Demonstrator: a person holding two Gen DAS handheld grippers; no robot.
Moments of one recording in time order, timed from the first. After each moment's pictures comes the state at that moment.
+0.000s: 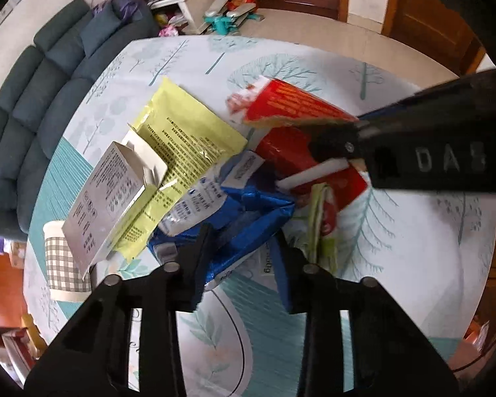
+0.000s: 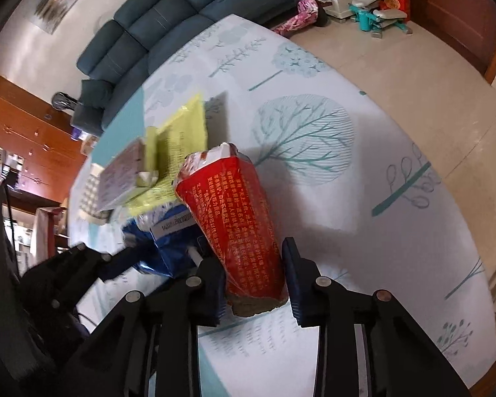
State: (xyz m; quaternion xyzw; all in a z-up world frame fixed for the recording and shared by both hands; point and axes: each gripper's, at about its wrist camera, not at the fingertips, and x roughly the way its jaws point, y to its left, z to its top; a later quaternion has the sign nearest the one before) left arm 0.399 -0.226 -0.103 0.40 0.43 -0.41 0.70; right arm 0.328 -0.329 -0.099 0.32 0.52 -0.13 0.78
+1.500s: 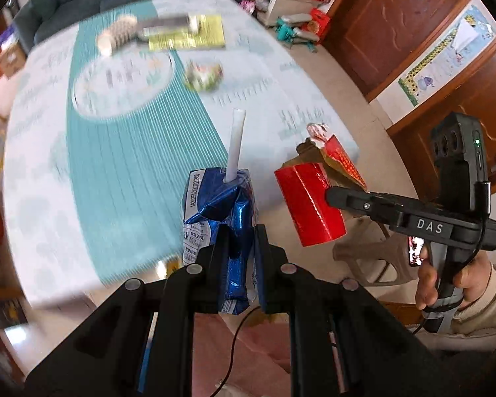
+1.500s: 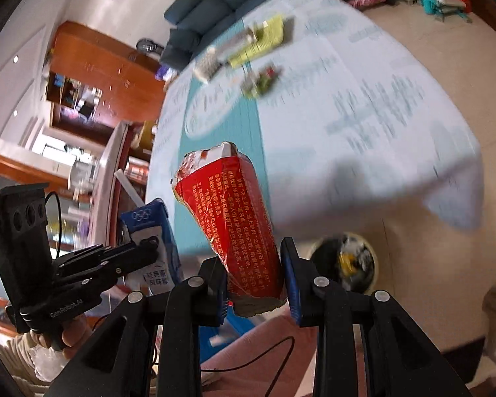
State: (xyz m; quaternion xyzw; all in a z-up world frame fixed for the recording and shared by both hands) left arm 0.126 -0.062 0.003 0.07 0.59 -0.29 0.75; right arm 0.012 -0.263 -0.036 0.32 0.54 0.08 0.77
